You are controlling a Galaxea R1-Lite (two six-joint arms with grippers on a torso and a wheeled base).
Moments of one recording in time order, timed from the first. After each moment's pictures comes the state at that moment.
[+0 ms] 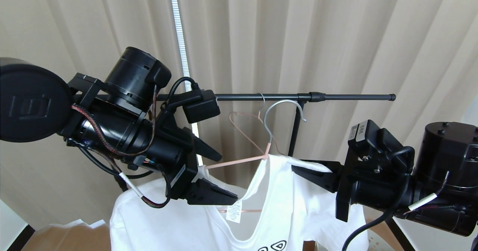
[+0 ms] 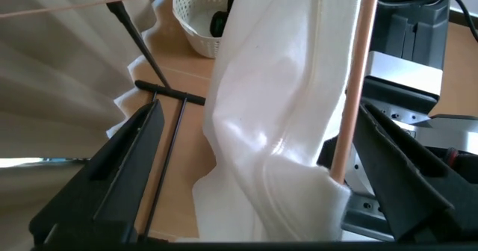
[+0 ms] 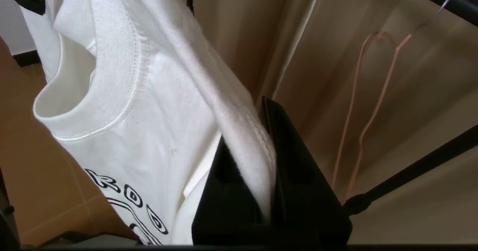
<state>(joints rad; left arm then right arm) -0.55 1.69 -1.35 0.53 -0.60 0.50 0.60 1.55 -0.51 -0.79 0.32 -0.18</state>
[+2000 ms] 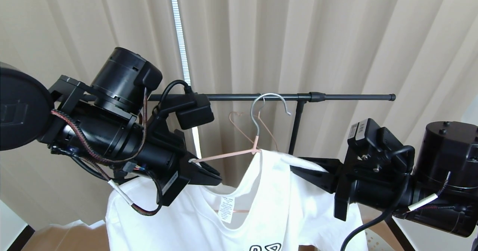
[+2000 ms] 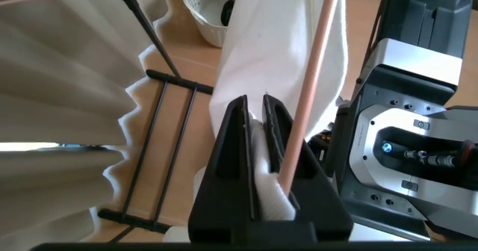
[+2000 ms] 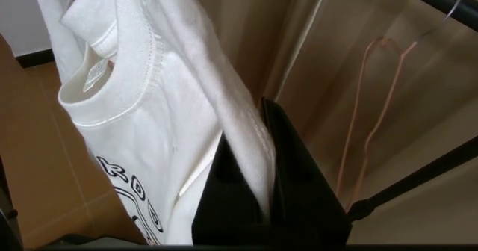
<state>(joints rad) -0.56 1.64 -1.30 0.53 -0.52 0.51 0.61 1.55 -0.52 -0.79 0.30 -0.18</state>
